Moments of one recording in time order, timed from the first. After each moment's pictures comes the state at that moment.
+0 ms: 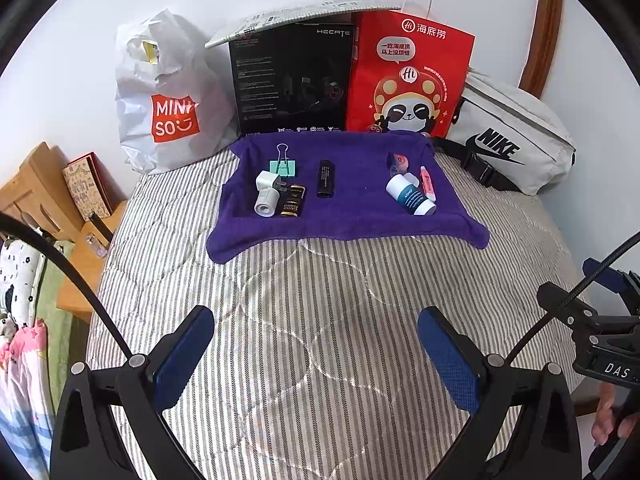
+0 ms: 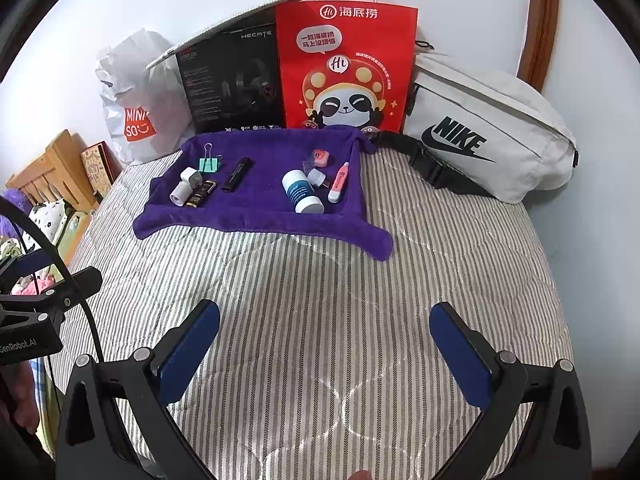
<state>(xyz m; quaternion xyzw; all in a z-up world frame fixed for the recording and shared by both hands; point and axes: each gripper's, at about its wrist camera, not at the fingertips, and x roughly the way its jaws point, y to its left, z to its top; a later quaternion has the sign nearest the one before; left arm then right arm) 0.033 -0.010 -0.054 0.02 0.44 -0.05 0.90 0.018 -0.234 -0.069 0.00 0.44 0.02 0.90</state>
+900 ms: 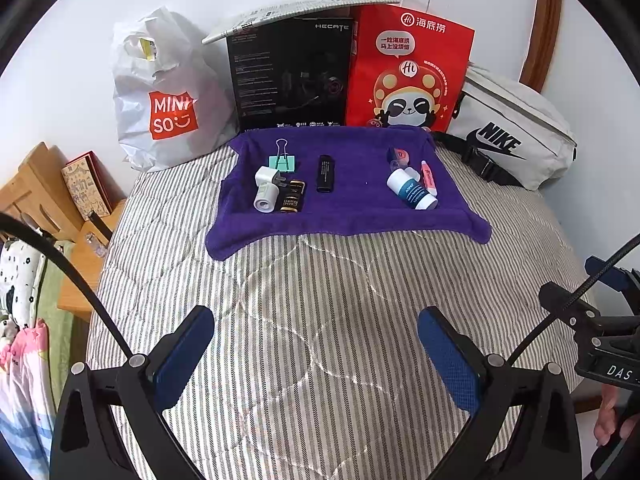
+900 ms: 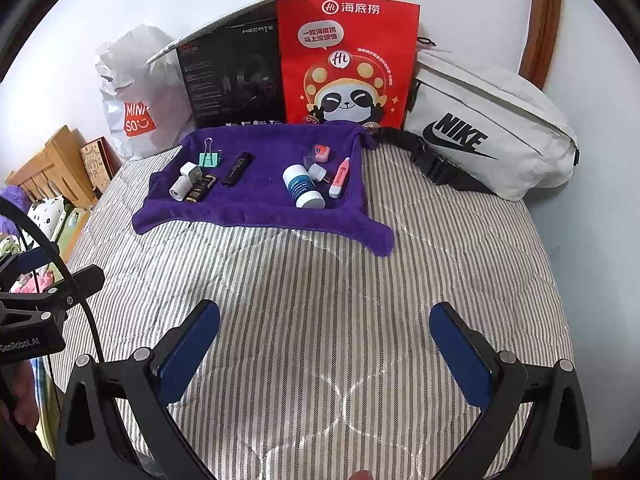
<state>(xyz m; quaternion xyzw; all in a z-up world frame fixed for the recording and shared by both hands) 0.035 -0.010 -0.057 0.03 0.45 -0.05 0.89 0.018 -0.232 -0.071 0.00 0.44 0.02 0.90</state>
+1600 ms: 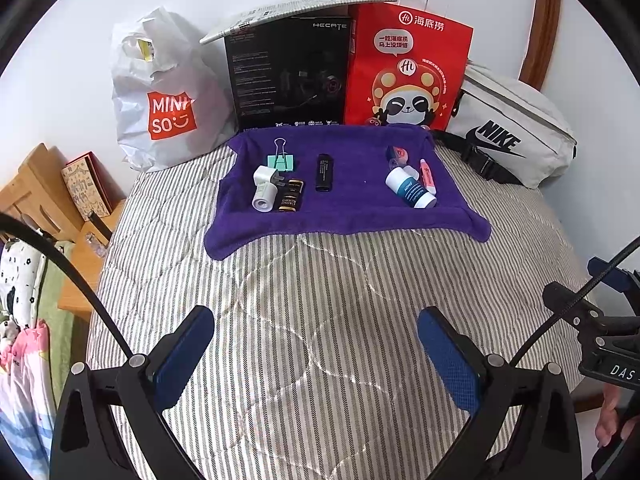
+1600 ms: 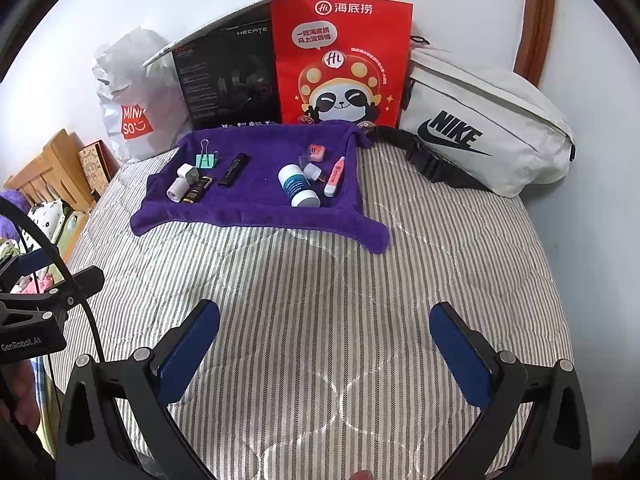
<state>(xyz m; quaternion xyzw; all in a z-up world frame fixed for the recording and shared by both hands) 0.034 -0.016 -0.059 0.03 0.45 -0.04 0.89 0.012 -0.238 -0.070 0.00 0.44 0.01 0.90</state>
